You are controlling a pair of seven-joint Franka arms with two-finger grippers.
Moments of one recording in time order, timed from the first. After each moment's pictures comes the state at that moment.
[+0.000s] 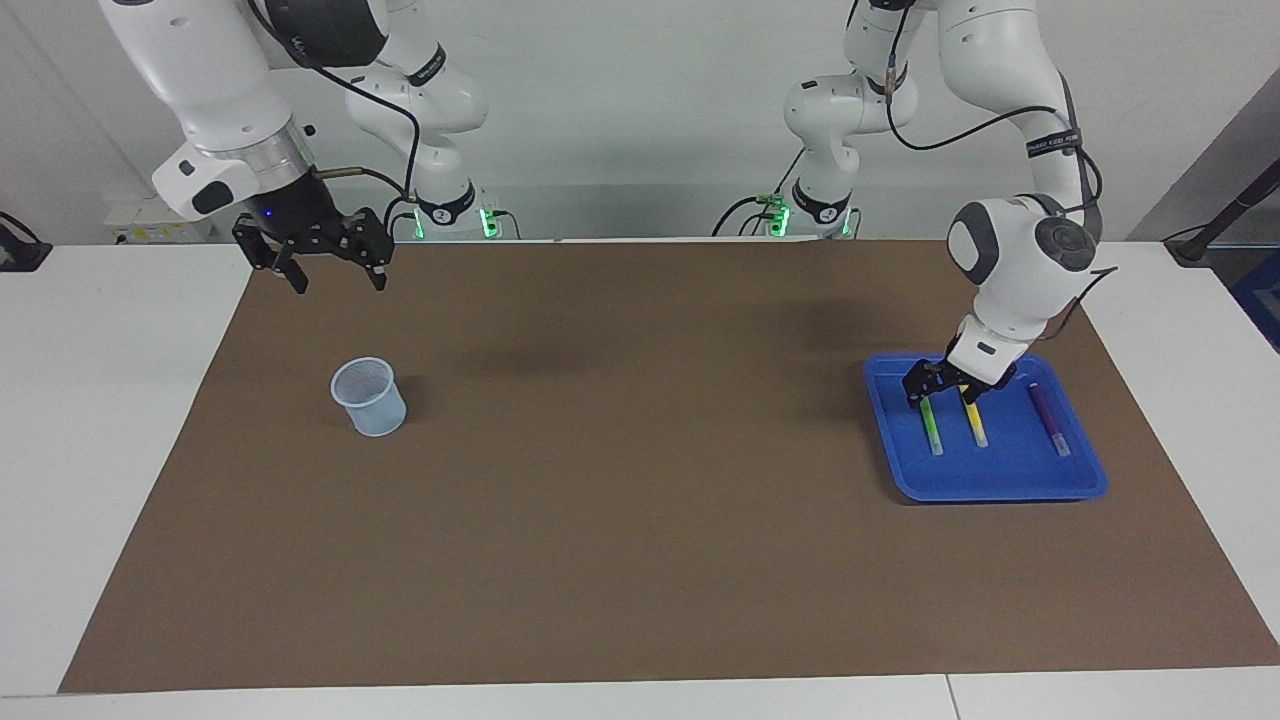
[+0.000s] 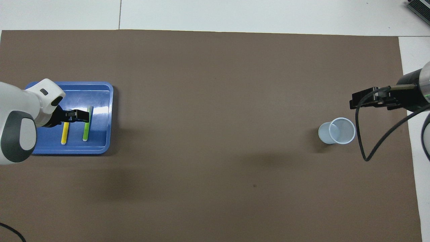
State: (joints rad) left arm 0.05 0.17 -0.04 -2.09 -0.02 2.30 0.03; right arm 0.02 0.01 0.02 -1.57 0.05 1.60 0.07
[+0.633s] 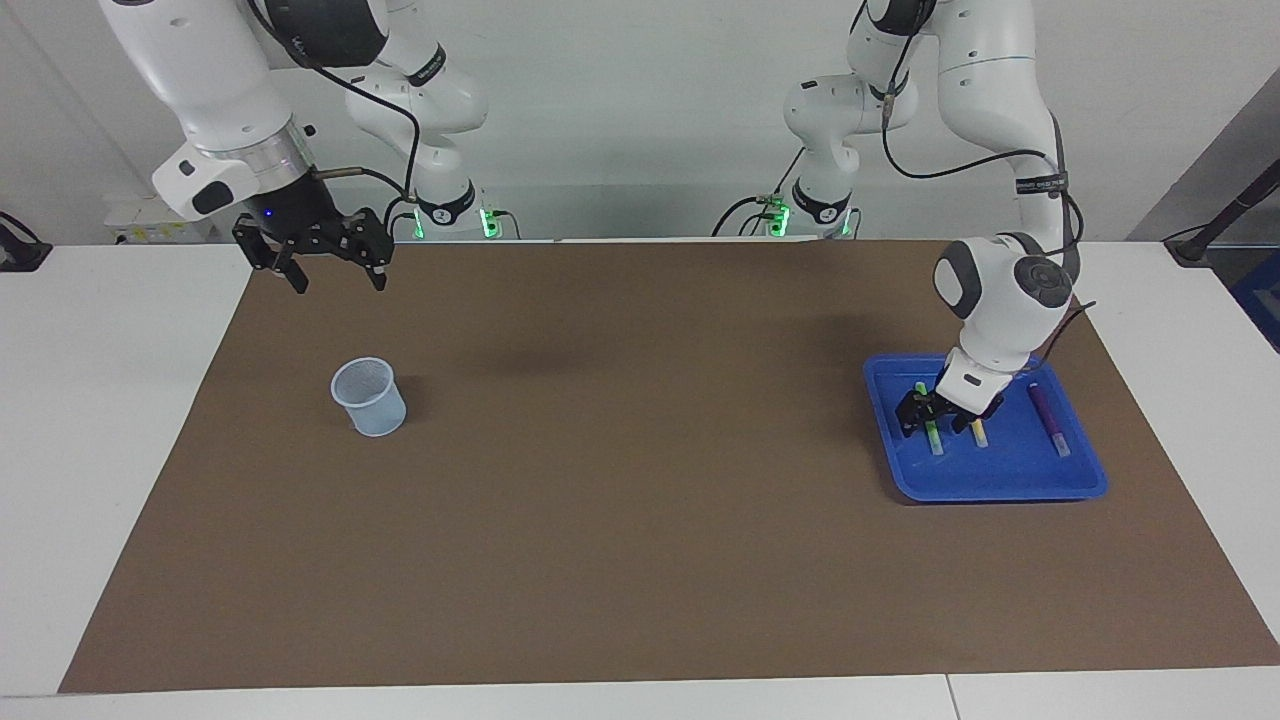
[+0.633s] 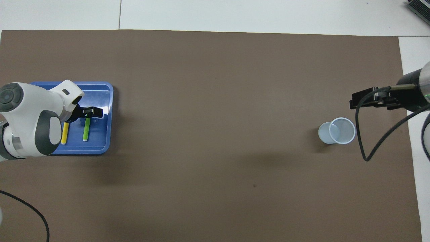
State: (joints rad) left arm 0.05 0.27 -0.04 -2.09 -0.02 2.43 0.03; right arm 0.02 0.01 0.02 -1.57 0.05 1.60 0.07
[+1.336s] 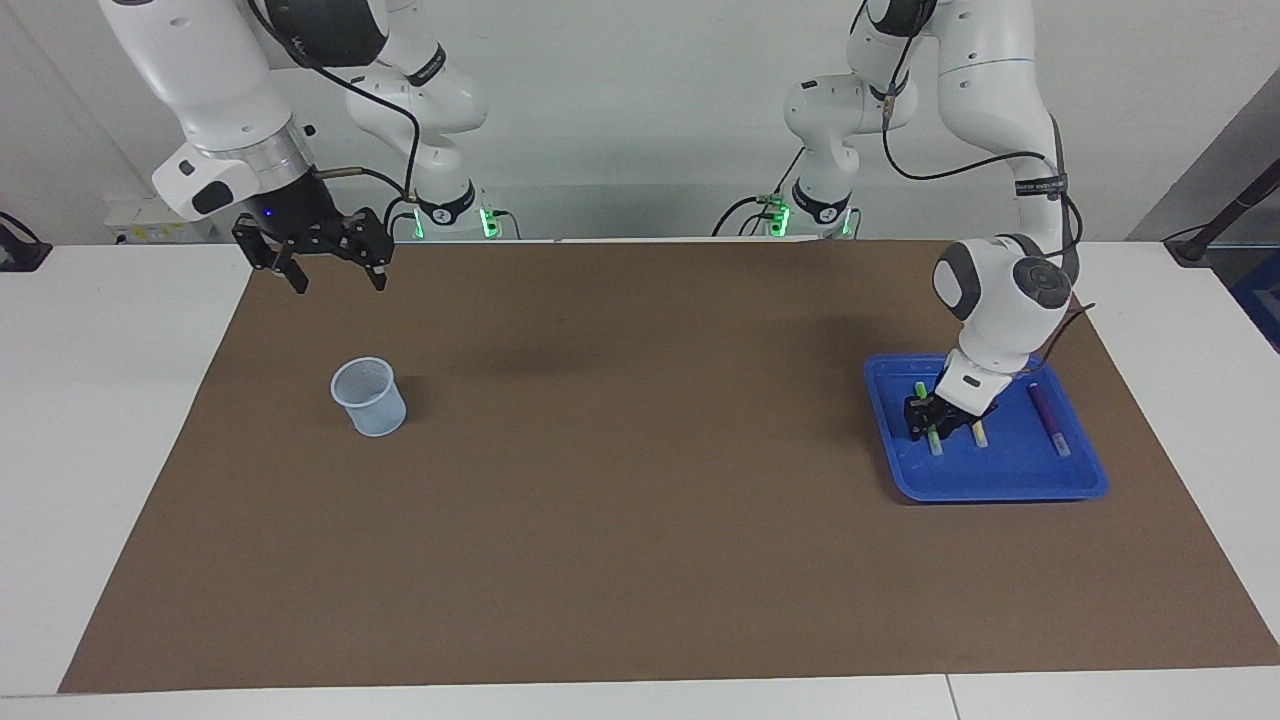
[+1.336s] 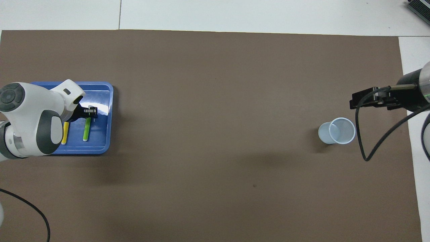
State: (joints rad) left arm 0.05 0.27 -0.04 -2.08 -0.02 2.42 0.04; right arm 0.02 0.01 0.02 -1.57 0.05 1.60 0.07
